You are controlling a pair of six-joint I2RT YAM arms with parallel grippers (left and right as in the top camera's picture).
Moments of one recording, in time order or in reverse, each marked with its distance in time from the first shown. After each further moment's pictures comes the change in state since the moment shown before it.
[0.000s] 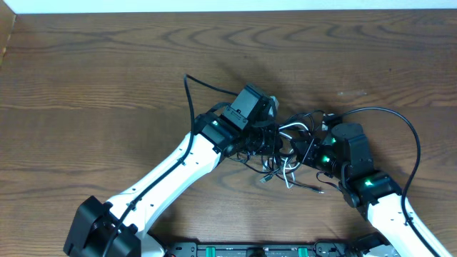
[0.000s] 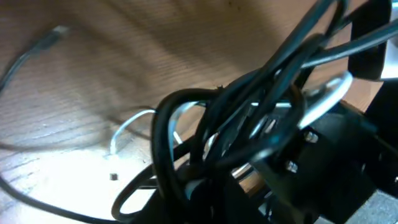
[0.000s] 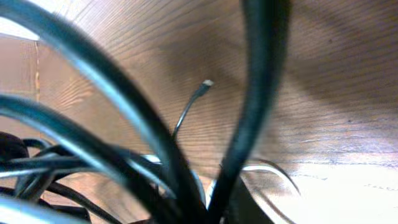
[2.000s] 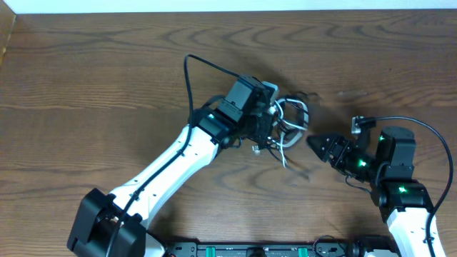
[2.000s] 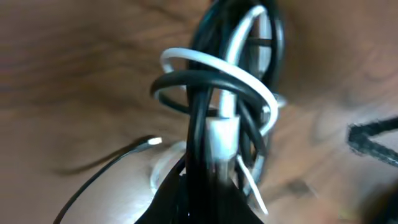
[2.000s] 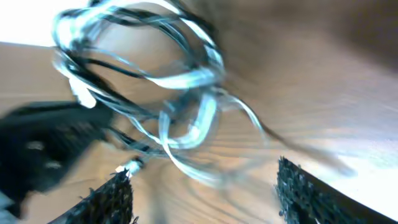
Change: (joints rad) left arm 0.071 0.036 0.000 0.114 -0.180 0.397; right arm -0.365 -0.137 0.000 -0.216 -0.389 -0.134
